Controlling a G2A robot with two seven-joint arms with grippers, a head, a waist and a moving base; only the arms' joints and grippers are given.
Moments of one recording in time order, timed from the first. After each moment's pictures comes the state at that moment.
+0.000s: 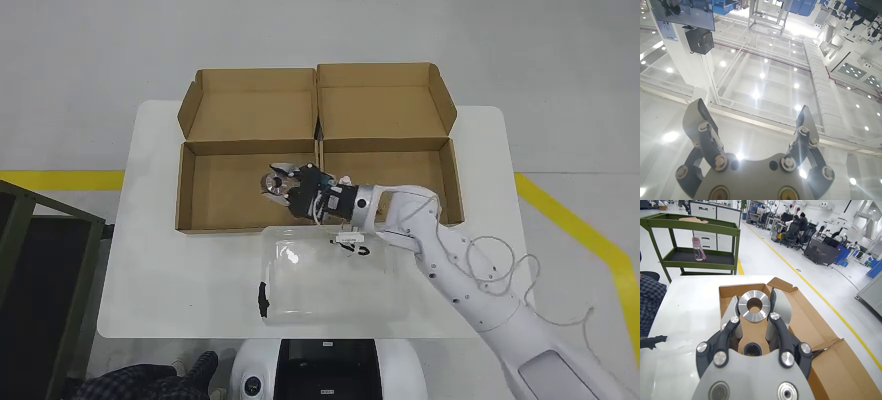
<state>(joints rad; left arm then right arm) -0.11 -0.30 -0.54 -1.19 3.07 0.29 0.07 -0.78 -1.29 0.78 -1.51 -1.32 -0.59 -0.04</state>
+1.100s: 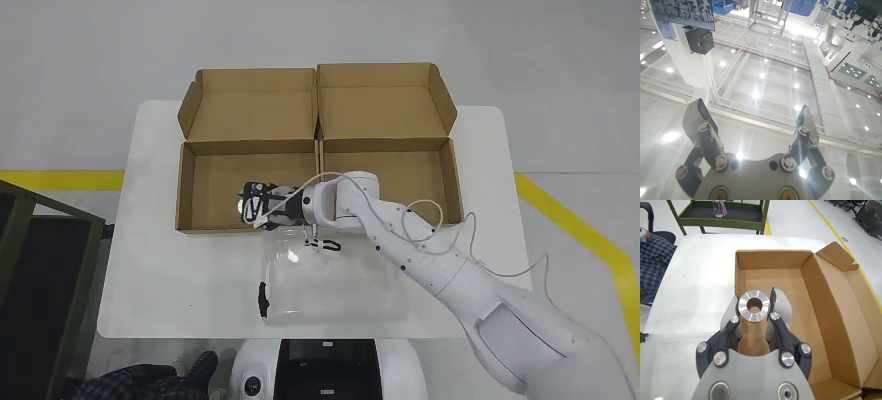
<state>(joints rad) -0.11 -0.30 -0.54 -1.19 3.07 0.29 0.07 -0.52 -1.49 0.51 -1.09 -1.23 -0.69 0.13</state>
